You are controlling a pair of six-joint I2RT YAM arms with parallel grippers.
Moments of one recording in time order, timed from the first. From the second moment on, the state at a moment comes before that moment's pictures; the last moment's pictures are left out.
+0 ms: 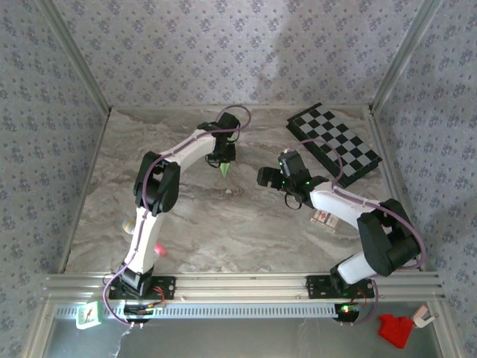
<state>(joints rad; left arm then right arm) -0.55 2.27 1.90 -0.85 -0.11 -0.50 0.52 1.48 0.81 -0.12 0.06 0.59</state>
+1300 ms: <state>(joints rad) -0.56 2.35 1.95 -0.90 -0.13 -0.54 0.52 1.48 0.81 -0.12 0.03 0.59</state>
